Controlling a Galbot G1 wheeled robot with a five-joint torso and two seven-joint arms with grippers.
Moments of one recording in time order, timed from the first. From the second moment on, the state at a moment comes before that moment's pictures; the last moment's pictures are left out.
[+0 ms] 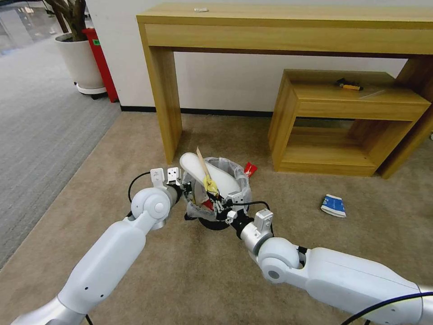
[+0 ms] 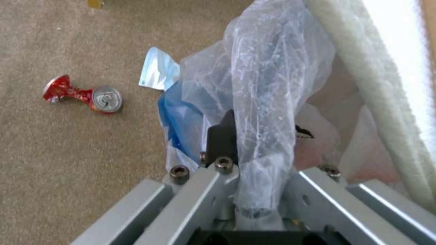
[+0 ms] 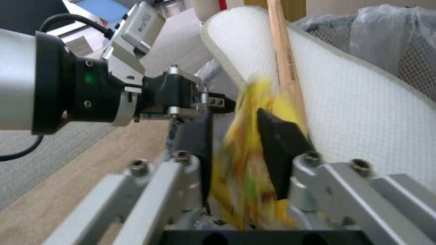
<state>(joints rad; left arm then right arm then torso) 0.69 -1.08 0.01 -1.71 -1.18 0.61 -0.60 -0.44 0.82 -0.81 1.90 1.06 0.20 0.49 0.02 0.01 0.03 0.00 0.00</state>
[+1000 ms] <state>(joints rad) 0.73 -1.06 -0.04 -1.68 -1.15 0.60 -0.57 -0.57 0.69 -0.36 1.85 1.02 0.16 0.57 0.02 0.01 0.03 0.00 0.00</state>
